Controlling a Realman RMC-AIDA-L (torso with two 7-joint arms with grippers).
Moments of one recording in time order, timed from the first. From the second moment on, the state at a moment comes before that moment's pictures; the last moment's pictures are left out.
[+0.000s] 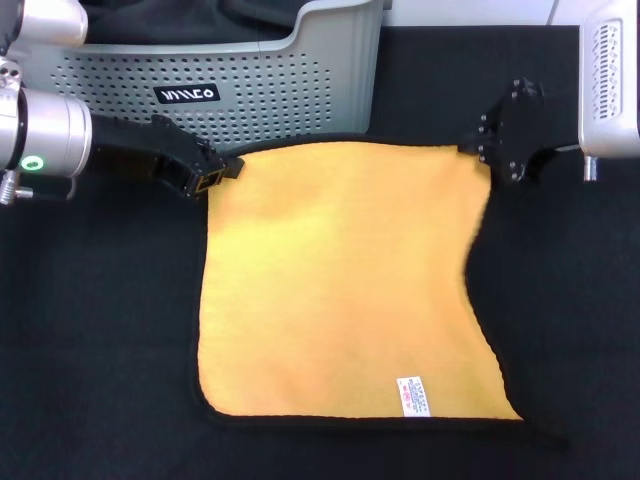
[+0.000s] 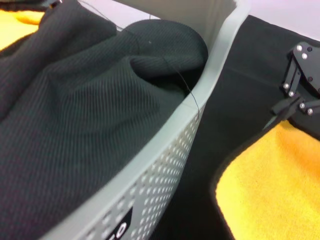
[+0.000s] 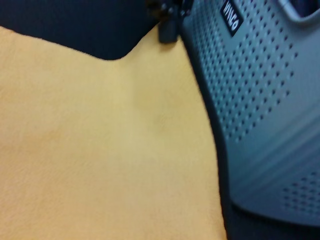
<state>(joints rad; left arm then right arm) -0.66 -2.03 0.77 0.79 2.26 1.41 -1.68 0.72 1.94 -1.45 -0.88 -1.97 -1.03 1.29</state>
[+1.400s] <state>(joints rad) -0.66 -2.03 0.77 0.79 2.27 1.32 -1.67 0.70 1.99 -1.41 -0.89 -2.04 -0.99 1.26</state>
